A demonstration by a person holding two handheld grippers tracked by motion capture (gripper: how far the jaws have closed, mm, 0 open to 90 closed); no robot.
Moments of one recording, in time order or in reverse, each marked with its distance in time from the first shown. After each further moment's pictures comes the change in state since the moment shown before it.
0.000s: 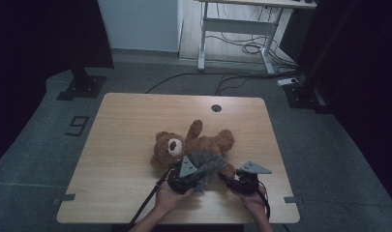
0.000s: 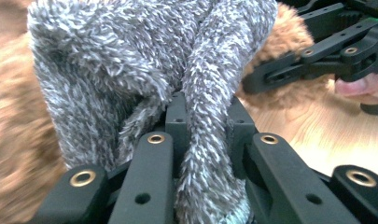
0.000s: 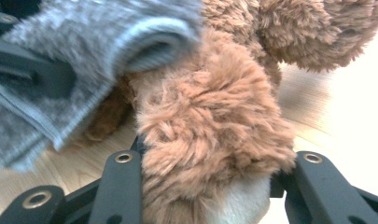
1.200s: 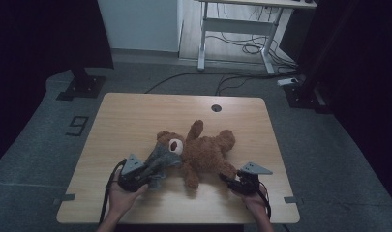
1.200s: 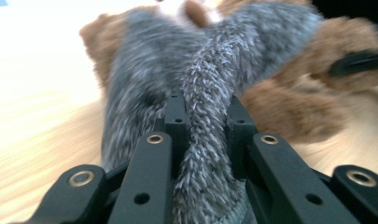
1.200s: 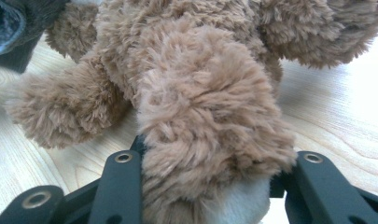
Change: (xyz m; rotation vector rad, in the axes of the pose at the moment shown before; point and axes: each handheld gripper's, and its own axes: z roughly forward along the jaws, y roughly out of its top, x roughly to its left) left arm 0.075 -0.045 -0.090 -0.082 0.088 -0.145; right arm -0.003 -0.004 -0.001 0.002 0.005 -0.010
